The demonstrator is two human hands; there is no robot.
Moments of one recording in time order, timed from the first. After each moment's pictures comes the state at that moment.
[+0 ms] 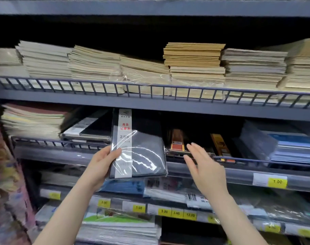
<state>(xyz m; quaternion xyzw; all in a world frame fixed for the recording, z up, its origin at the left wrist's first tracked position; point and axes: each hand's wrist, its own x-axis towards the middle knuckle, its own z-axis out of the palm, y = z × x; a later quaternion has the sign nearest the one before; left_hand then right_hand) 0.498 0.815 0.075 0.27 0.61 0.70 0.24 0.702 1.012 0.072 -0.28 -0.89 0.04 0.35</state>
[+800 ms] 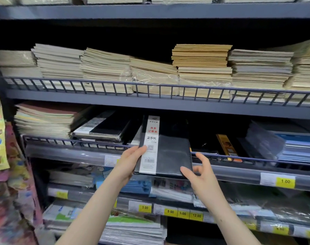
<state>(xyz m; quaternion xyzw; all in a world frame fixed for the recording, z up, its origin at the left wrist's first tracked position) 0.525 0.846 0.081 0.29 0.64 0.66 0.28 0.705 0.960 0.074 -0.28 -0.75 0.52 0.30</state>
